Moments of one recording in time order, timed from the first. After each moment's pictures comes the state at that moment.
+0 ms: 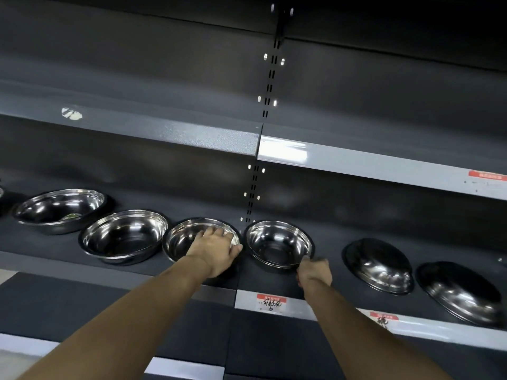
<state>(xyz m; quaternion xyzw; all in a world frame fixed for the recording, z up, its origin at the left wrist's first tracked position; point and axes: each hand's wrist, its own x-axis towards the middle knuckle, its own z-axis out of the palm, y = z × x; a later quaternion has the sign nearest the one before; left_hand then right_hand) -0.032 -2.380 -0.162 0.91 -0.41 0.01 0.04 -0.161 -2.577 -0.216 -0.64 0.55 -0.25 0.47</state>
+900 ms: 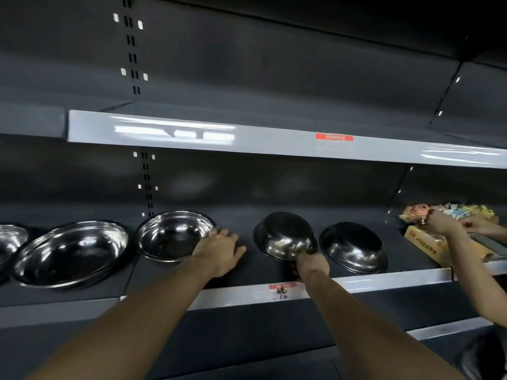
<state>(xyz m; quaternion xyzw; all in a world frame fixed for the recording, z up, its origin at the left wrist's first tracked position) -0.174 -2.581 -0.172 0.85 -0.53 -0.03 0.06 -0.338 -2.737 -0.216 -0.61 0.60 -0.24 0.46</state>
